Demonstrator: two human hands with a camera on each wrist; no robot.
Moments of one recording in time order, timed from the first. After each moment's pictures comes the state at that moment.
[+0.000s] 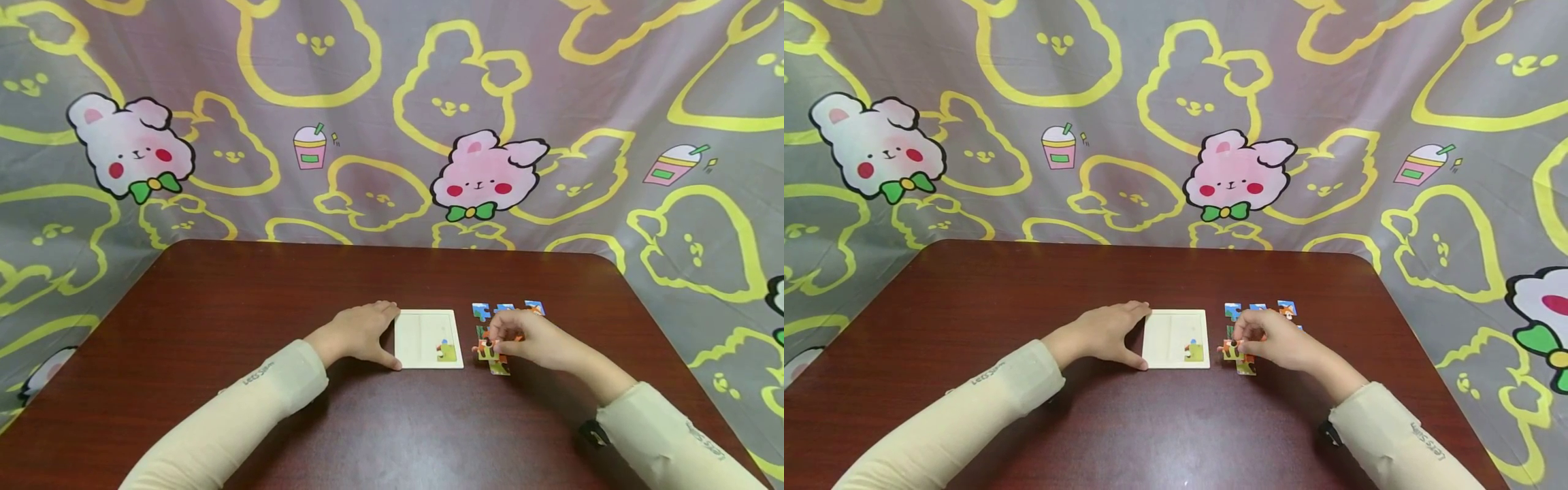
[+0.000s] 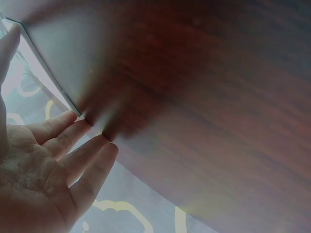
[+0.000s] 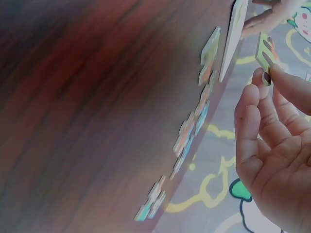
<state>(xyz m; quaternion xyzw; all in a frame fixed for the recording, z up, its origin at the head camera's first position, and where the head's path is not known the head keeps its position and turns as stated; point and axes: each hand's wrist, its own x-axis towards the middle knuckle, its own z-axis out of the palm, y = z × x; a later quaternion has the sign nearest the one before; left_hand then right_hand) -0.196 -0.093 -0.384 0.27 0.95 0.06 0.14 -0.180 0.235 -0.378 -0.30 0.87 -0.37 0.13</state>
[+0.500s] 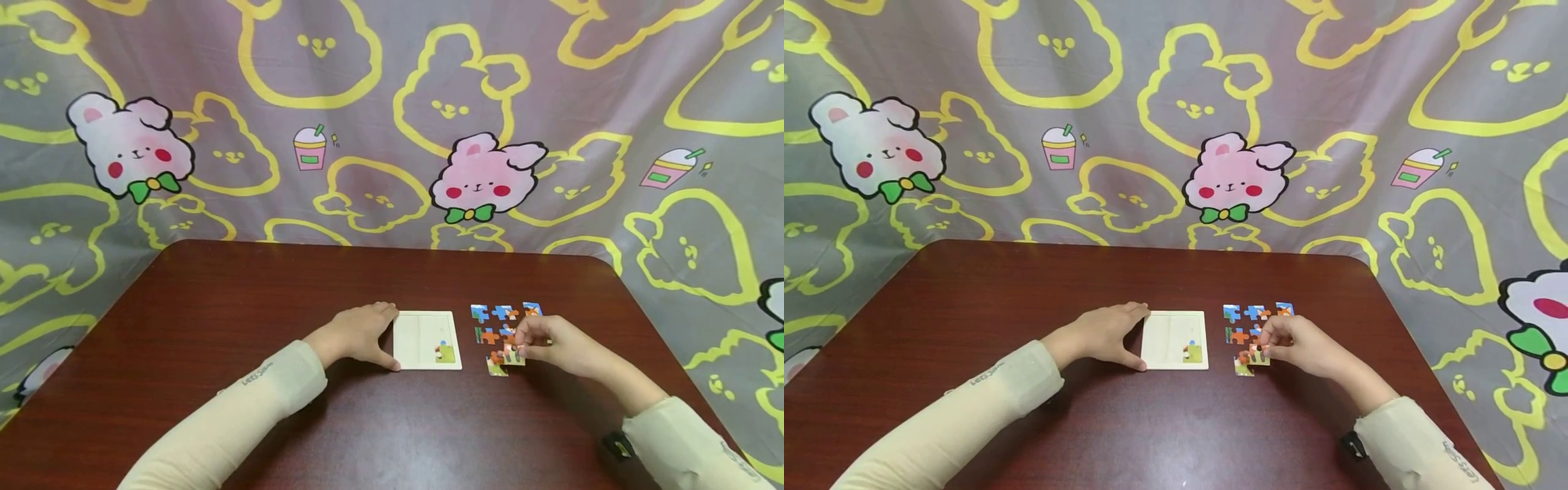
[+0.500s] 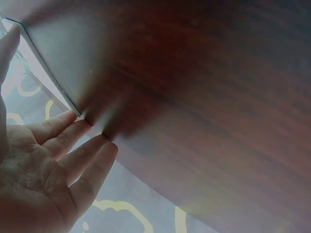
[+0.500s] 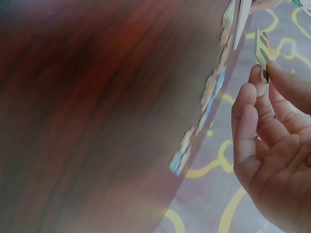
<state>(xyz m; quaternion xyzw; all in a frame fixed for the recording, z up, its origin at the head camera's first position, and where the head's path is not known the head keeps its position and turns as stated) -0.195 -0.093 -0.382 0.27 0.95 0.06 0.14 -0.171 0.271 -0.379 -0.28 0.88 -0.37 0.11</state>
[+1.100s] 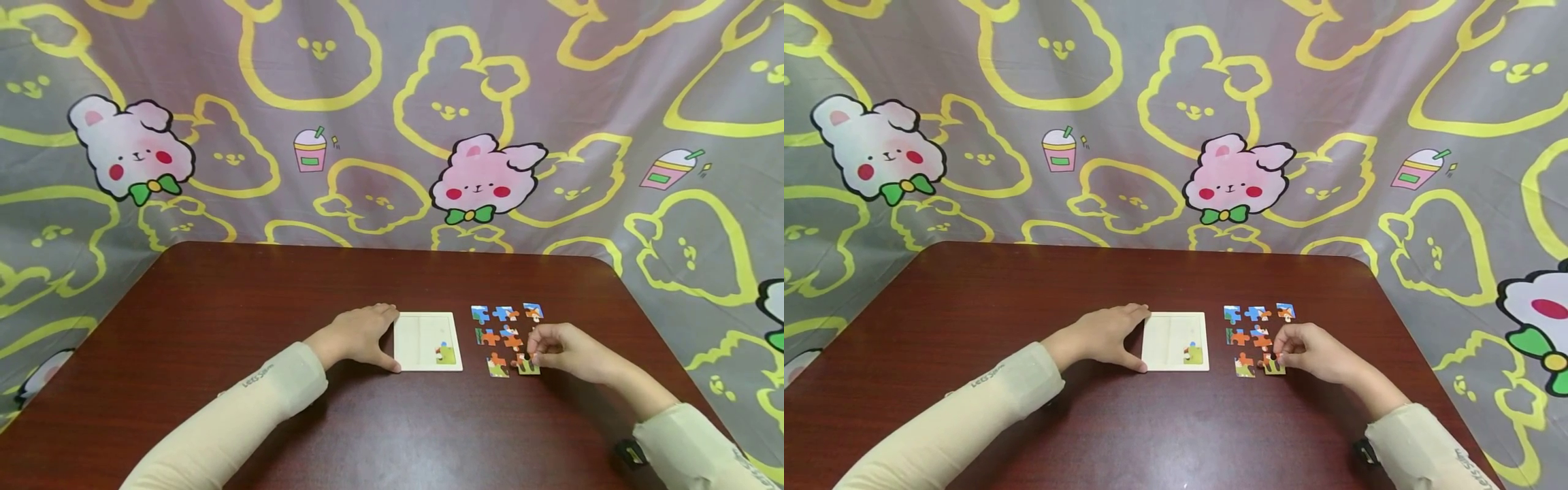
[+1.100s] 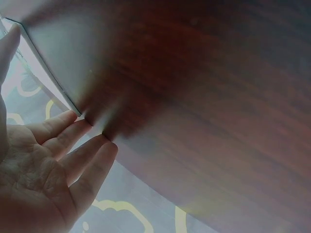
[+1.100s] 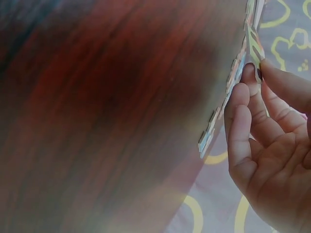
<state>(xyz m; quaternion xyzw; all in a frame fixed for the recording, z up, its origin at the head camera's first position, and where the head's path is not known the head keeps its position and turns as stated) -0.194 -0.094 -0.383 0.28 0.95 0.06 0.14 -0.169 0.290 -0.389 -0.26 0.87 -0.39 0.15</state>
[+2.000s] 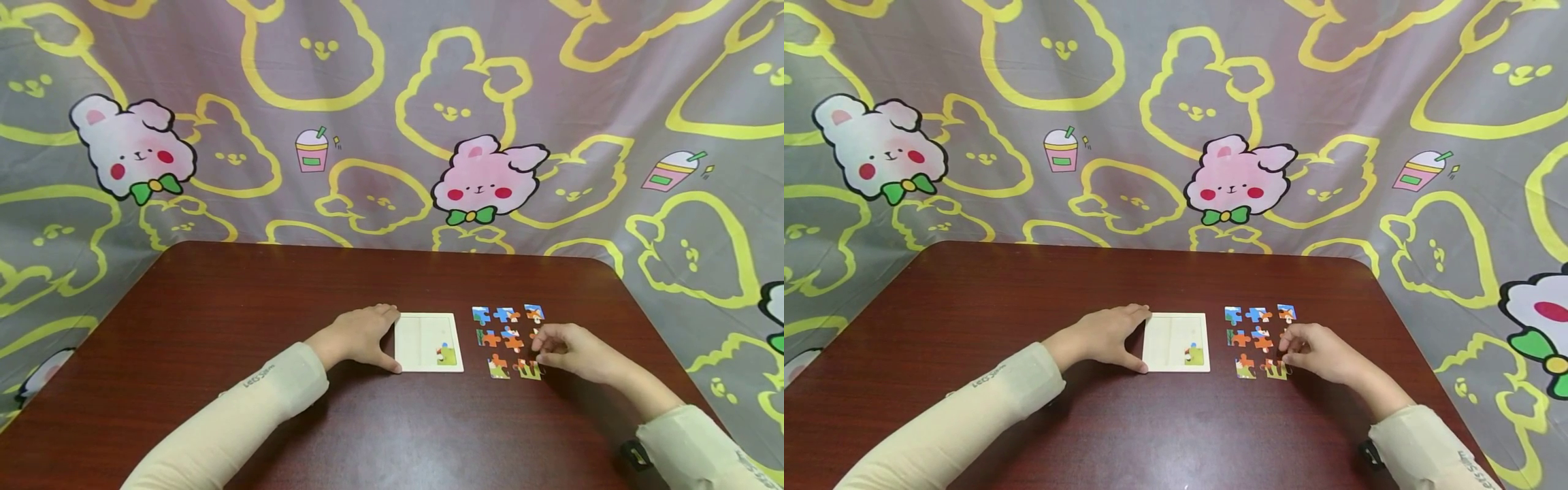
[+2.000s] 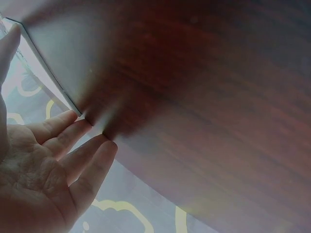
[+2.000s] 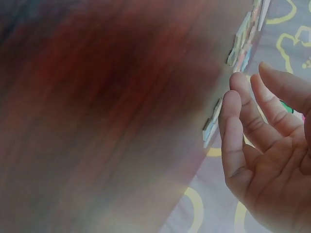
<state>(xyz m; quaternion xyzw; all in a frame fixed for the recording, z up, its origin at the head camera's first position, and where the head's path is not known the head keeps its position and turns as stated) -0.195 -0.094 -0.384 0.28 0.95 0.06 0.14 -0.170 0.294 -0.387 -0.24 0.90 -0.33 0.13</state>
